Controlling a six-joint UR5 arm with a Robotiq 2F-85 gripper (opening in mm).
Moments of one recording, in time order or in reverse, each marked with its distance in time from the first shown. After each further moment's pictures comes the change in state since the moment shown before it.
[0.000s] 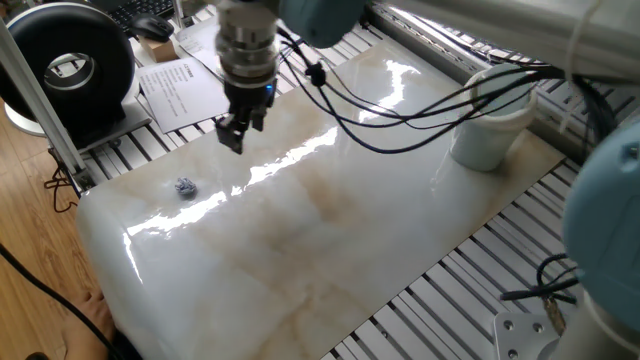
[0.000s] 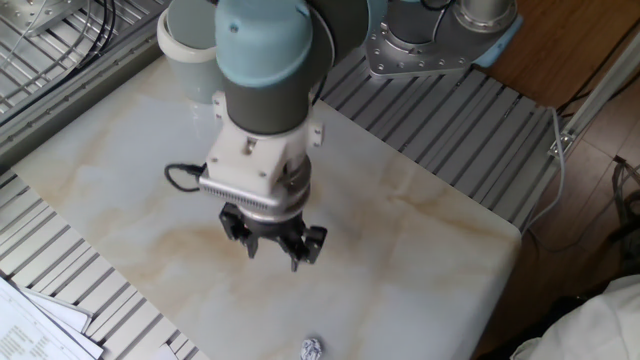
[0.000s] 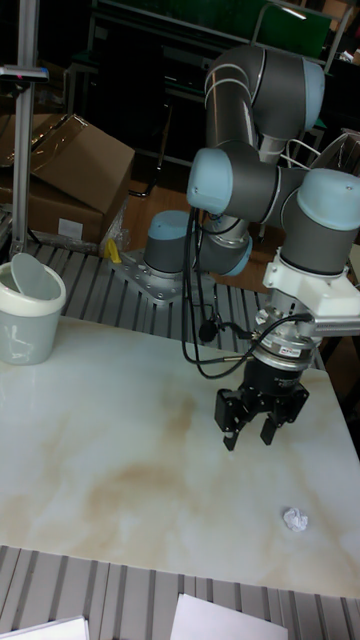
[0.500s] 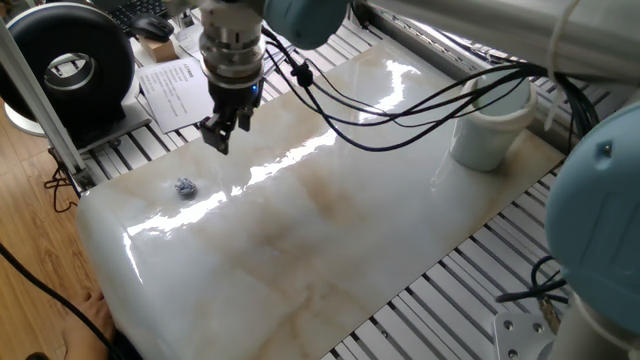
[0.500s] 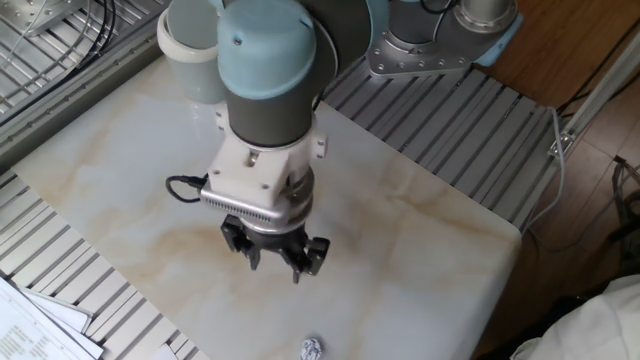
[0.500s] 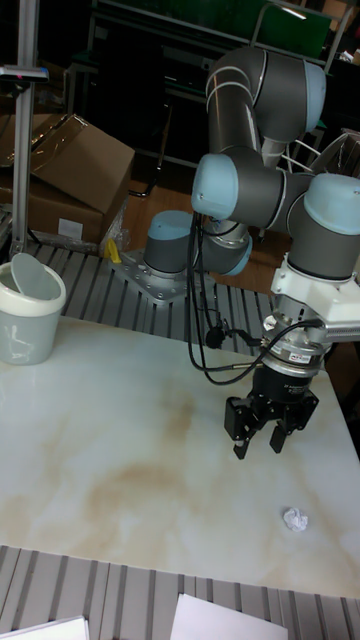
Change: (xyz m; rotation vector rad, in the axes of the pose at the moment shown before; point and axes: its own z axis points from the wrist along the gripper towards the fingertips) arm -0.015 0.009 0.003 -0.010 -0.022 -0.010
